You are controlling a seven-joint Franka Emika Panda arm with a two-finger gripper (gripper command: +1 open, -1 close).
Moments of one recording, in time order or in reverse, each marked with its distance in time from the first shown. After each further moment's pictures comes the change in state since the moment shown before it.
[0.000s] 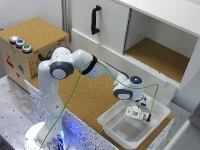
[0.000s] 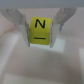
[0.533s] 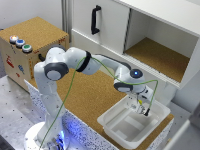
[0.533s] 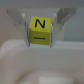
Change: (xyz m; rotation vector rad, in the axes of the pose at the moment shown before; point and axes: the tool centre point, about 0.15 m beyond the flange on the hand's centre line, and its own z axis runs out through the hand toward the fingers) arm 0.067 -0.018 -0.084 0.038 0.166 0.174
